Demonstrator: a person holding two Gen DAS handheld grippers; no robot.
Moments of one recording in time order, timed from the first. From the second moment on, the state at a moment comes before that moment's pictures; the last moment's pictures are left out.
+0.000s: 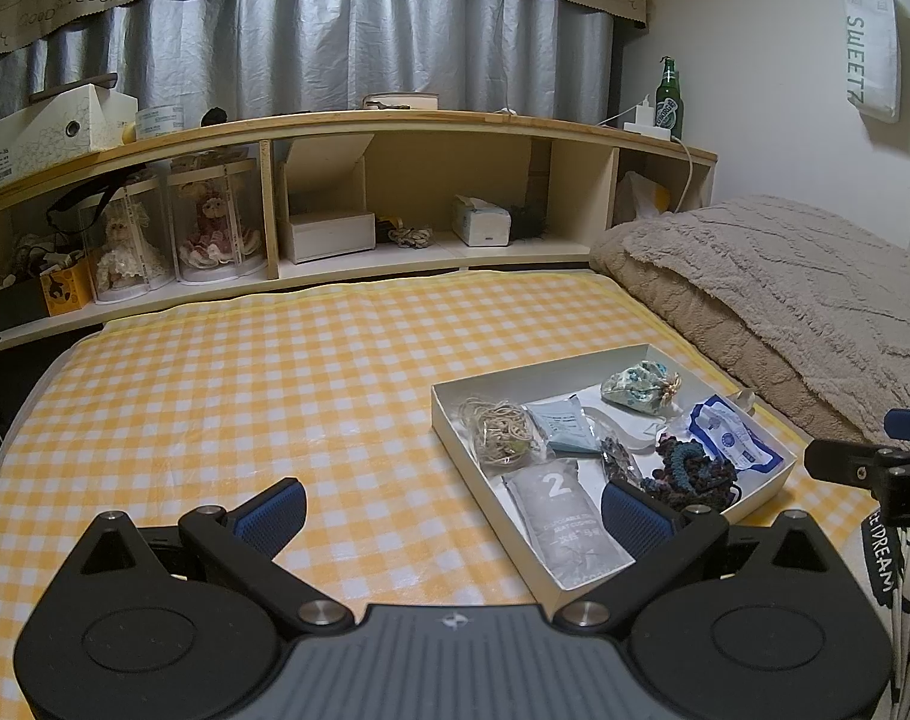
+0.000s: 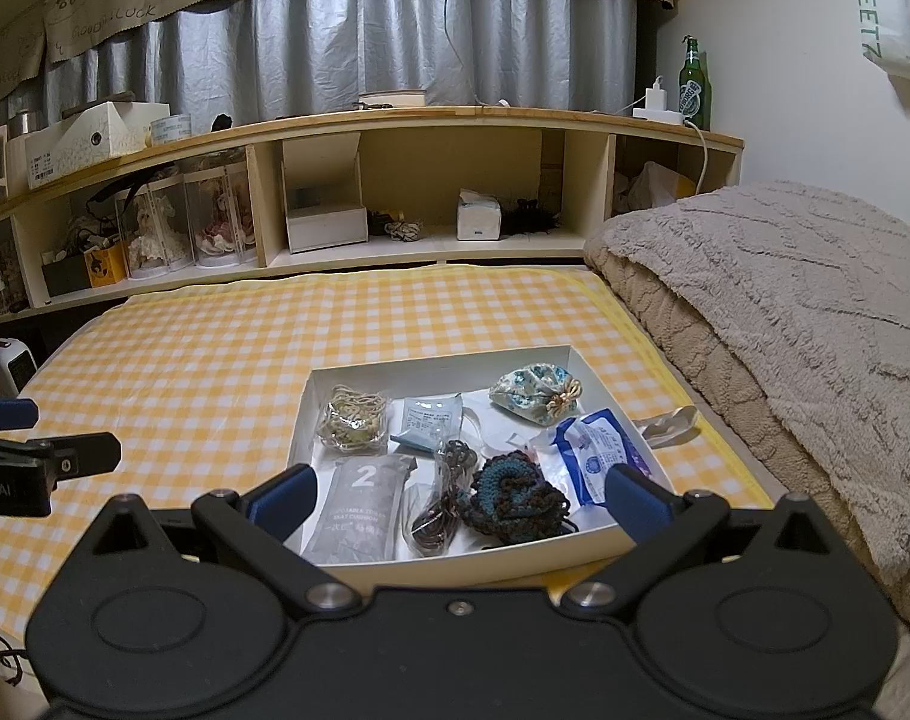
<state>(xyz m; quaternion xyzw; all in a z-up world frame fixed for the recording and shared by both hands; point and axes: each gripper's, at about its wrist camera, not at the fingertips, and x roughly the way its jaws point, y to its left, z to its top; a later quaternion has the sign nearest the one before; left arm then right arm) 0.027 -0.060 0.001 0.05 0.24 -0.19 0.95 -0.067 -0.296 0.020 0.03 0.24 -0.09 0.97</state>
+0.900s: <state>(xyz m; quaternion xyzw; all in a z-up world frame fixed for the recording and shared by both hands) 0.026 -0.058 0.001 0.05 0.25 -0.19 0.95 -0.067 -0.296 0.020 0.03 0.24 -0.09 0.97</state>
